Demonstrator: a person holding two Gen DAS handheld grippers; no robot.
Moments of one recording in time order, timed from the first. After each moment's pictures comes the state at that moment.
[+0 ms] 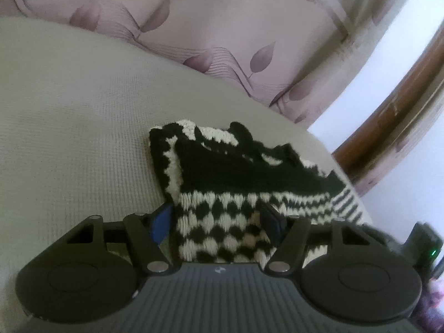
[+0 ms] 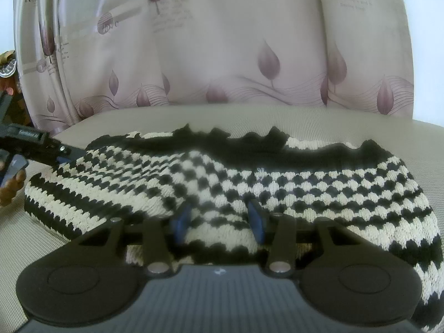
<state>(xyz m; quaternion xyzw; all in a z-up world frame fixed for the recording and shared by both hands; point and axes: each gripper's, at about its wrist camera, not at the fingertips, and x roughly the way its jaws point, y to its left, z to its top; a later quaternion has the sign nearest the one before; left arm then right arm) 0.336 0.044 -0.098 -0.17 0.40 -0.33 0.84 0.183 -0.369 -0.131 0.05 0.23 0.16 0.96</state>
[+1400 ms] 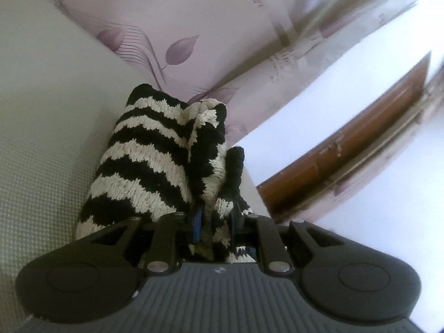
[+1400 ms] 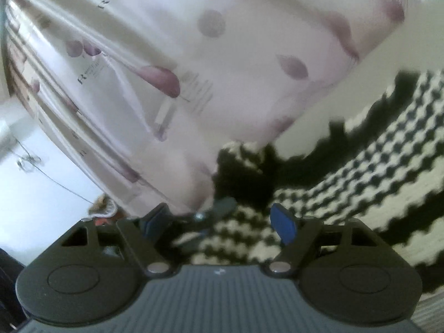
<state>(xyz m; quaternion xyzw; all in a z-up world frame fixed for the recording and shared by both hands) 0.262 -0.102 -0.093 -0.31 0.34 -0.39 0.80 0.182 -0.428 -0.129 0.43 0.18 0.33 0.82</state>
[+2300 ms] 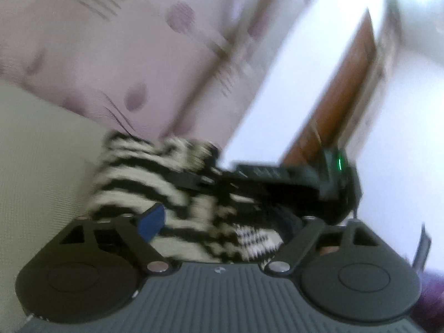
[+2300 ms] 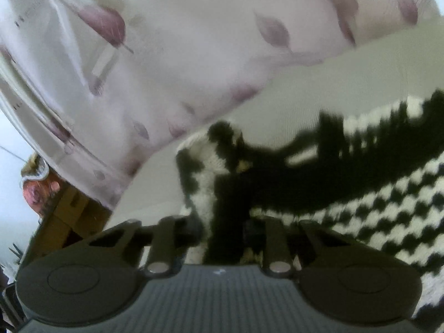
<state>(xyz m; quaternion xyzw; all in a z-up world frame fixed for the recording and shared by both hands) 0.196 -0.079 -0.077 -0.23 0.20 -0.41 0.86 0.261 -0.385 -0.099 0.32 0.28 0.25 0.87</state>
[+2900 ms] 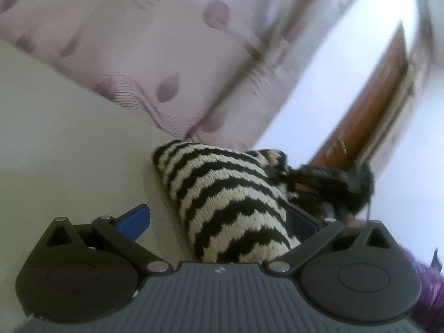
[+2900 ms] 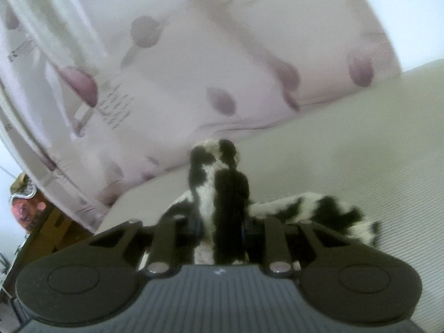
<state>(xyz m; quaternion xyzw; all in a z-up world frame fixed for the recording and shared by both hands) 0.196 -0.095 -0.080 -0.24 0.24 -0.37 0.87 0.278 -0.525 -0.077 0.29 0.27 0.20 0.90</state>
